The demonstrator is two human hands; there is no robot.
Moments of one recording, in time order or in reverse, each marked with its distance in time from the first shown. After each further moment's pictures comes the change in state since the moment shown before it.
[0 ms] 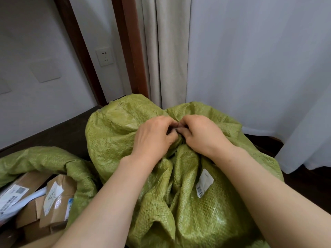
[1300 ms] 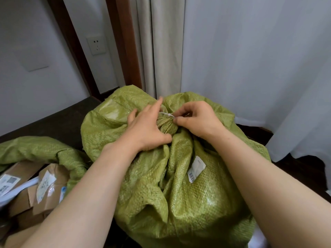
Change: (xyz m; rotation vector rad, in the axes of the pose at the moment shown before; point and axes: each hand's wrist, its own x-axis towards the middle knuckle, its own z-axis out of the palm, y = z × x) left_hand 0.004 -0.008 -0.001 0.037 -0.317 -0.097; right_hand -0.001 0.010 -0.005 0.408 0.034 0.166
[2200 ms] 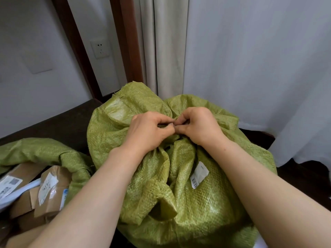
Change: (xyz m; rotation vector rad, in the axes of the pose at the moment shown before) left_hand -0.002 -0.002 0.005 -0.243 0.184 -0.015; right_hand -0.007 -0.011 0.002 -0.174 0.006 -0.077
